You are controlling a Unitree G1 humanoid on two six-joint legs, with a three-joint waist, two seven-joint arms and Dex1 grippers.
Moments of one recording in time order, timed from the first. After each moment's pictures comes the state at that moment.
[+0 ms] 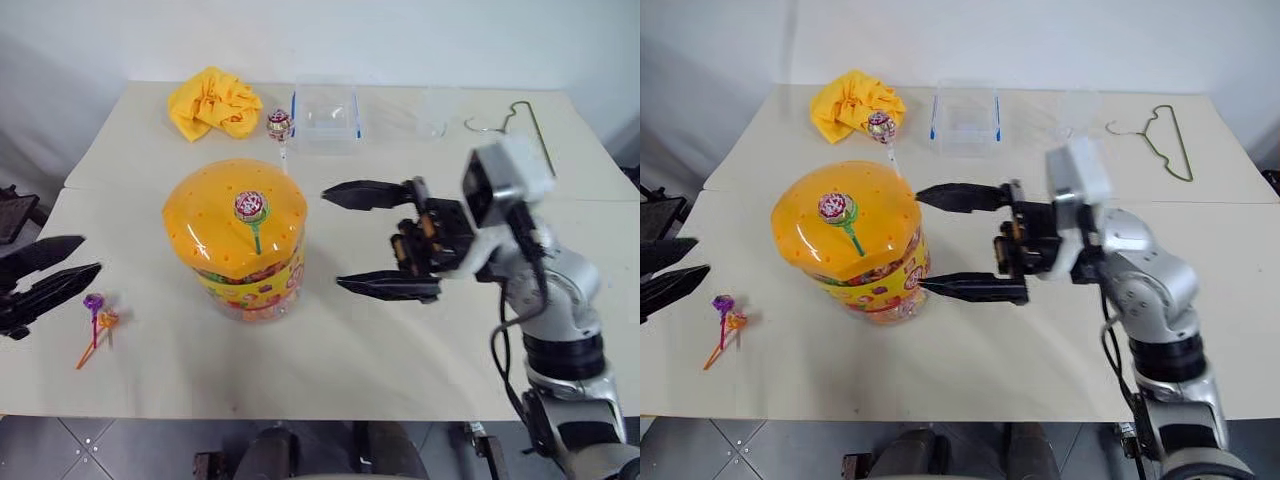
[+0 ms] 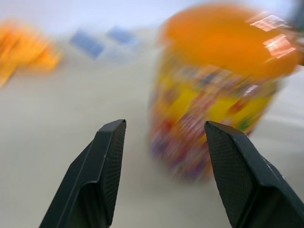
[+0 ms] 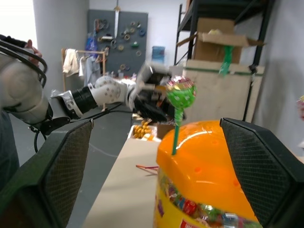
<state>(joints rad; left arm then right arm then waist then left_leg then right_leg) 0.08 0.88 0.88 -0.22 -0.88 0.57 -1.18 -0.72 -0.47 0.09 -0.31 0.88 0.48 1.10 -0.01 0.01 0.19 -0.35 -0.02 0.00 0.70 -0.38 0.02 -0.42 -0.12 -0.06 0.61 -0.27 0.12</state>
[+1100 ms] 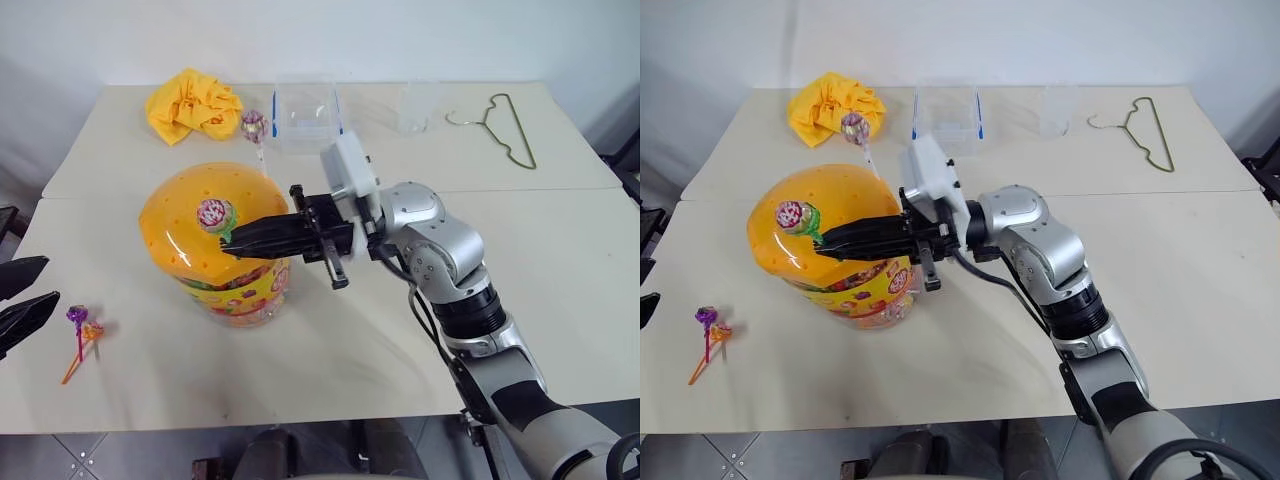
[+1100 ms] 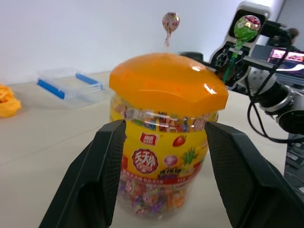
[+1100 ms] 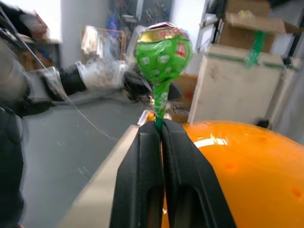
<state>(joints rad) 0.21 0.81 1.01 -0.19 -1.06 0.52 -1.28 -0.93 -0.18 0.21 -0.04 0.66 0.39 1.26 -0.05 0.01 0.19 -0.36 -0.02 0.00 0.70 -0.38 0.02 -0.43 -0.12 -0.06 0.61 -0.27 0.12</state>
